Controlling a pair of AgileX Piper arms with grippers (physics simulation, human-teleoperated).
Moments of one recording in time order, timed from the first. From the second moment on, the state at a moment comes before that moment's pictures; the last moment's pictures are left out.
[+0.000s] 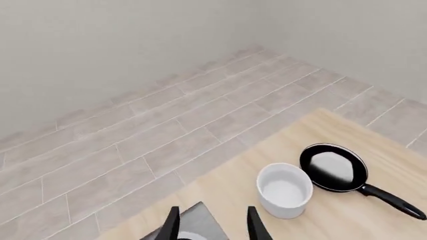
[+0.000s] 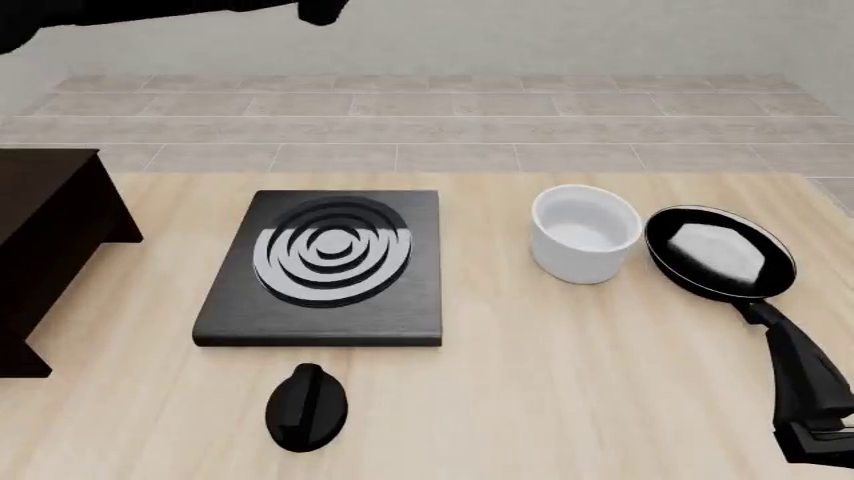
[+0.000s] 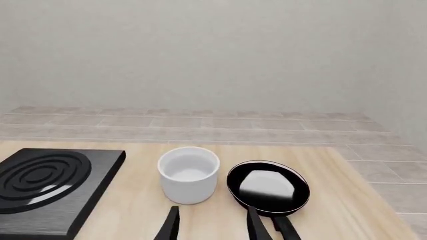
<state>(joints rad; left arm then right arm) -0.57 1.31 -1.41 0.33 0.10 0.01 0.00 -0.01 -0.02 -0.02</state>
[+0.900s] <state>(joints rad) -0.82 1.65 -1.63 0.39 0.22 0.01 0.00 -0.01 -0.02 -0.02</state>
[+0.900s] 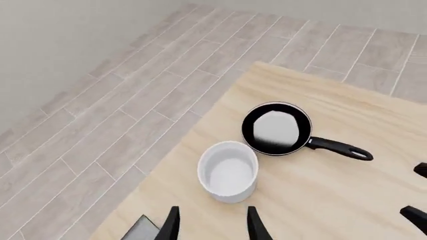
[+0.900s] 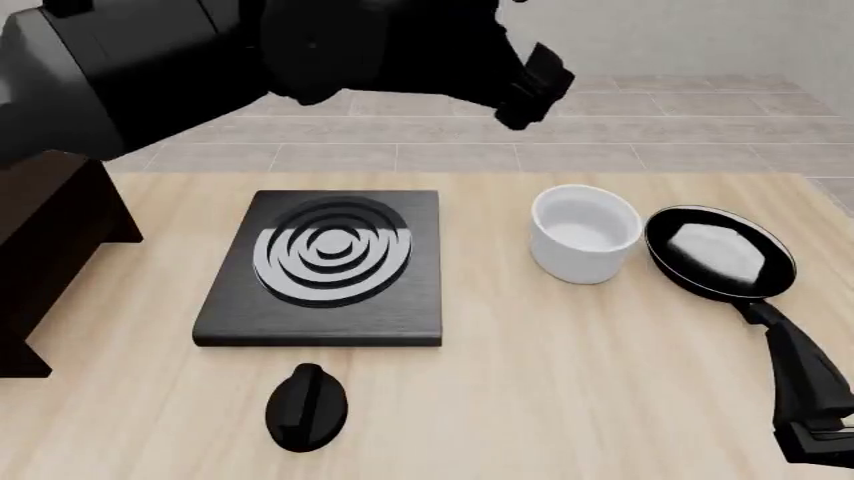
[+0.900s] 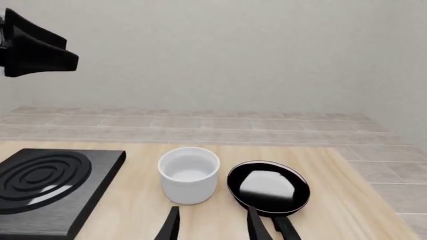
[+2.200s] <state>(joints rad) -0.91 2.10 -1.96 0.48 0.26 0.01 0.00 -0.01 -0.03 -0.02</state>
